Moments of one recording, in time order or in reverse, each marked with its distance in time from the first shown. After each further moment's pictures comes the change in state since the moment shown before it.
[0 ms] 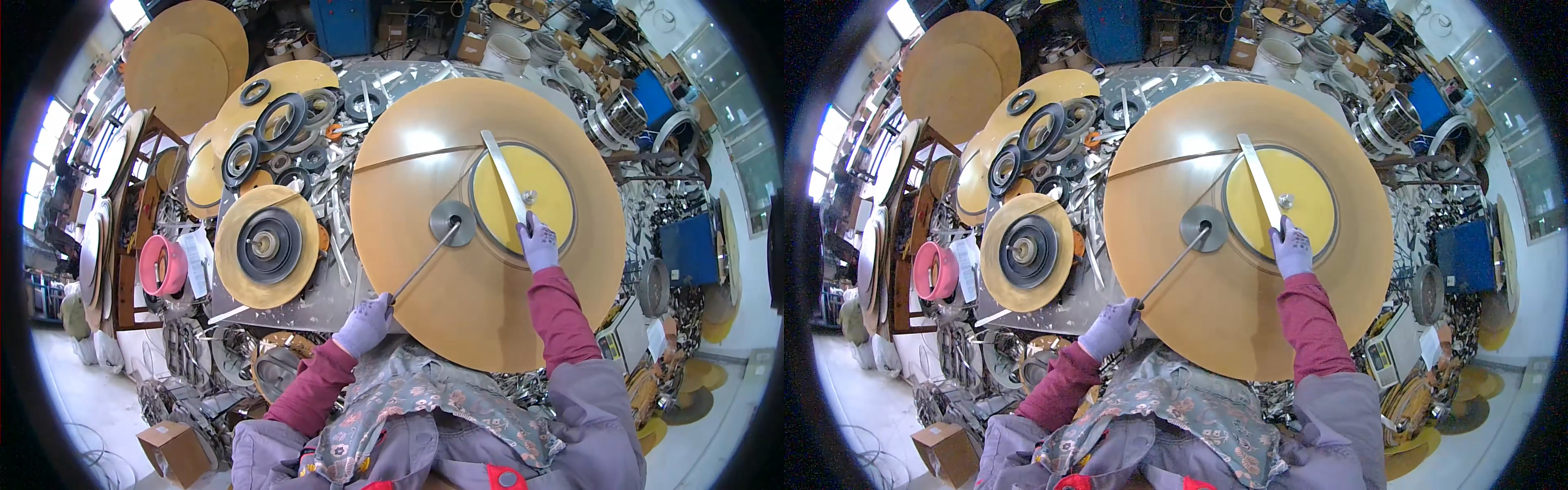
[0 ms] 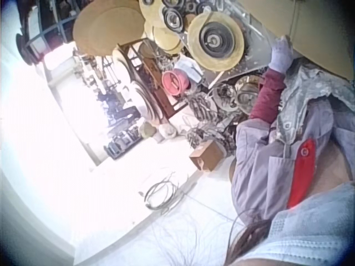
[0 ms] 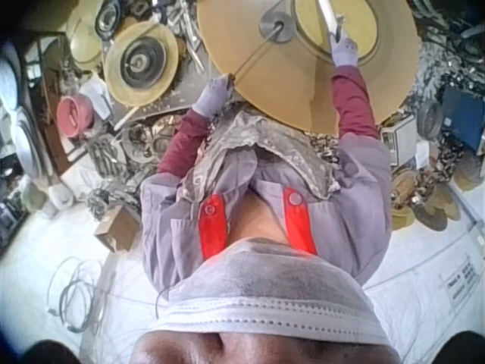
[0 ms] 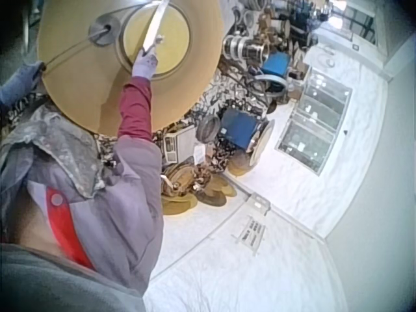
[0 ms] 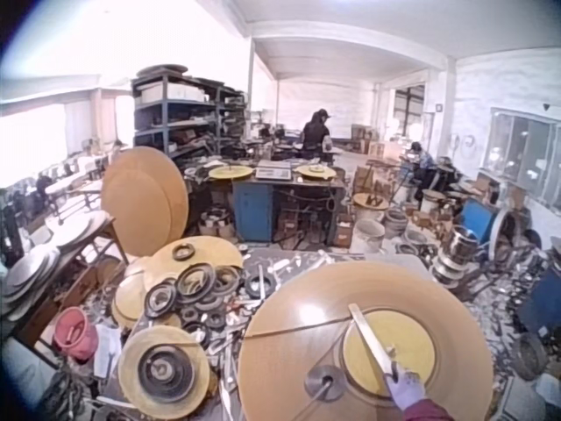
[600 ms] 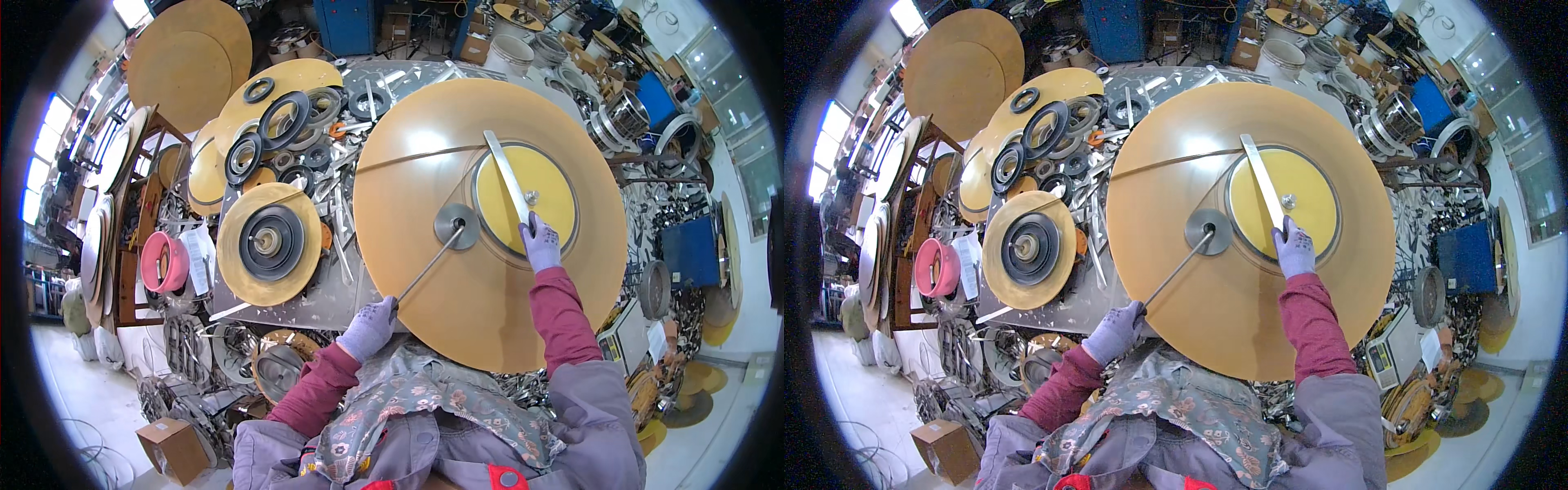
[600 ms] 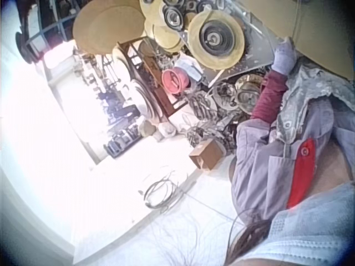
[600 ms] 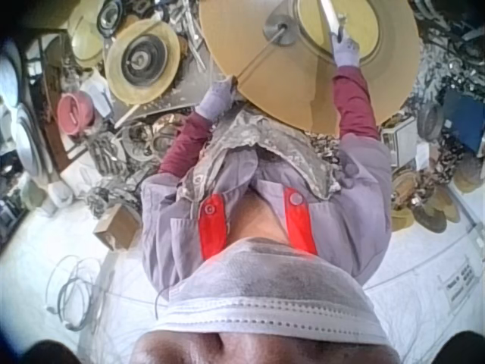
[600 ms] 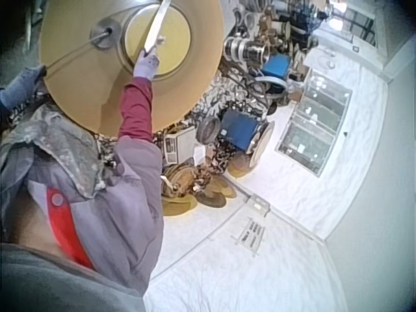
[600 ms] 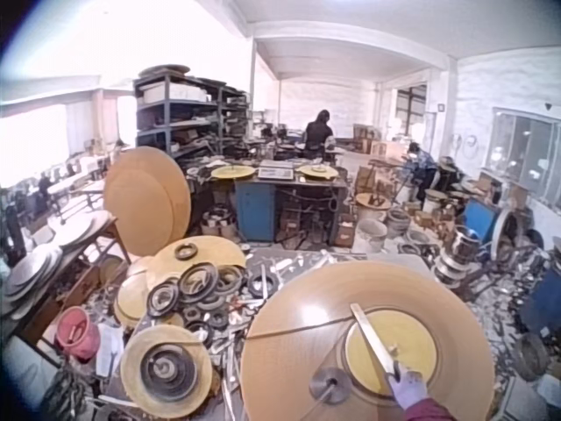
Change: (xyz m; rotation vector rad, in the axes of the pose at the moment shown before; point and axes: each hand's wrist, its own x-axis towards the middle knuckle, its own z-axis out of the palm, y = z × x) left_hand -0.006 0.001 0.010 -0.024 -0.027 -0.030; right_hand 0.001 0.003 0.001 0.053 0.014 -0.023
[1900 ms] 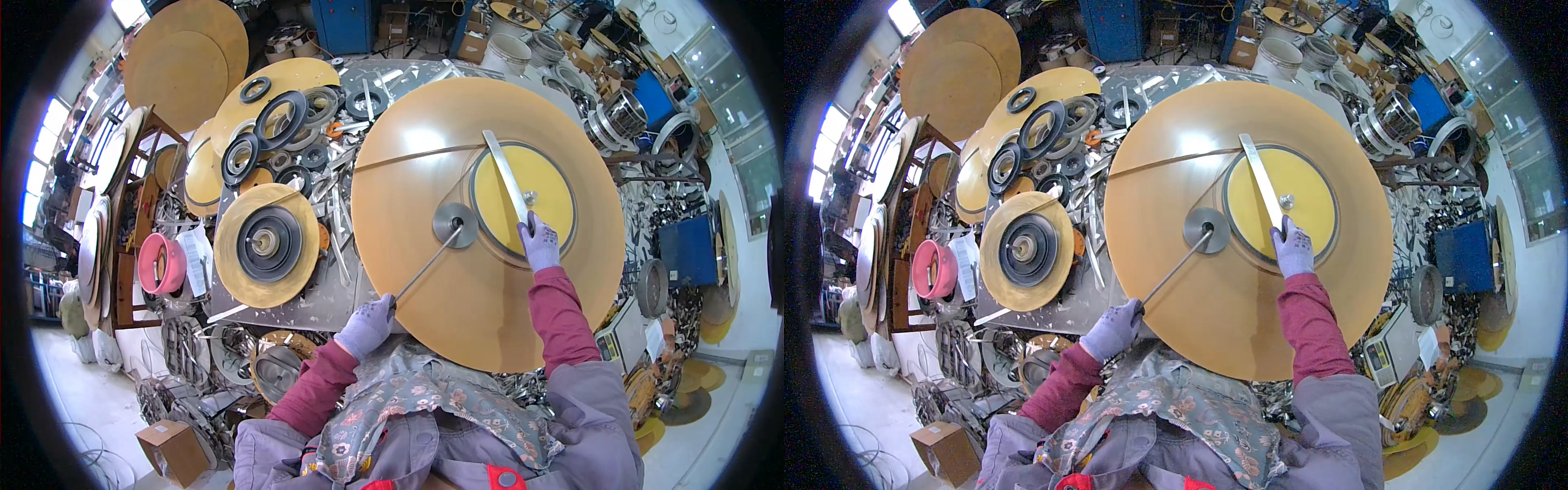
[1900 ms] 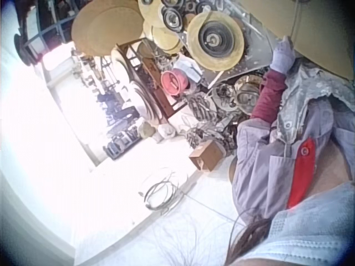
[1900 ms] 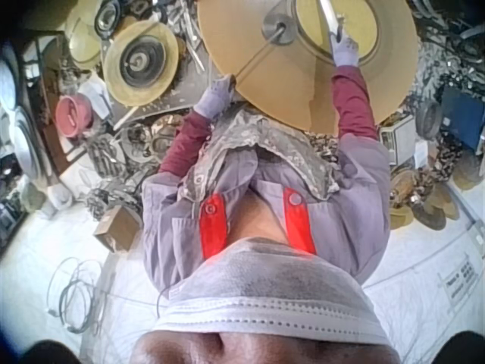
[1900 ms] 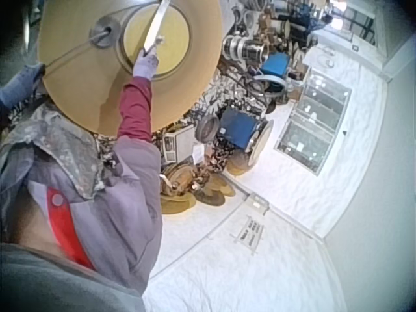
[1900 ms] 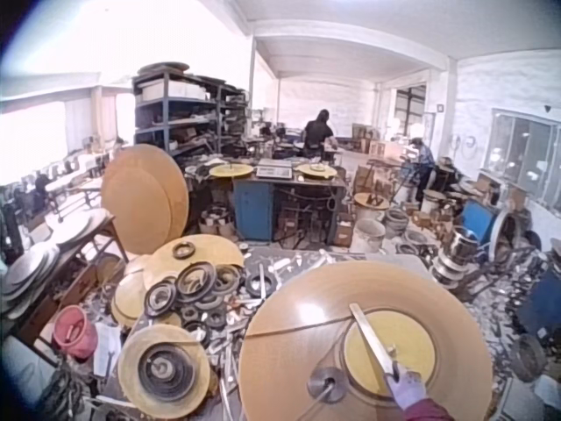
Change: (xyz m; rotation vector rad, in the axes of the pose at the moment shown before) left_hand 0.004 -0.002 -0.006 -0.001 0.024 0.051; right_hand 0.001 -0.009 -0.008 -0.019 -0.024 0.022
